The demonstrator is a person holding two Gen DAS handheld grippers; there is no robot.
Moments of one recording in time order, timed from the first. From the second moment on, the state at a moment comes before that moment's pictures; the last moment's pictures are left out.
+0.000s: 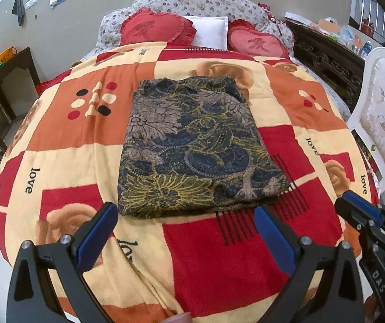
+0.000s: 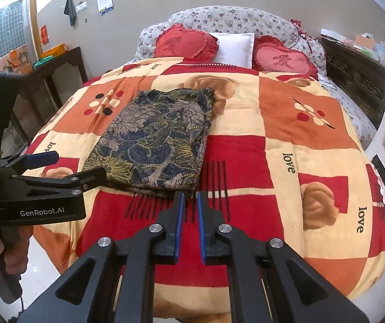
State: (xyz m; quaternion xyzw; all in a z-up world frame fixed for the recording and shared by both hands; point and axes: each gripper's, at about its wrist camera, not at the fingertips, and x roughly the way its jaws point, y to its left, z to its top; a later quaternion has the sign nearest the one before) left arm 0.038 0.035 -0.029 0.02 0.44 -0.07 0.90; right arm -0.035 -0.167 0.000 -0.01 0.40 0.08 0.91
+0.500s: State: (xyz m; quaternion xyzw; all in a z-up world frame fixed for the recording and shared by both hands) left arm 0.038 0.046 -0.019 0.00 0.43 -0.07 0.90; right arm -0.020 -0.162 0.012 -0.01 0.41 0.05 0.91
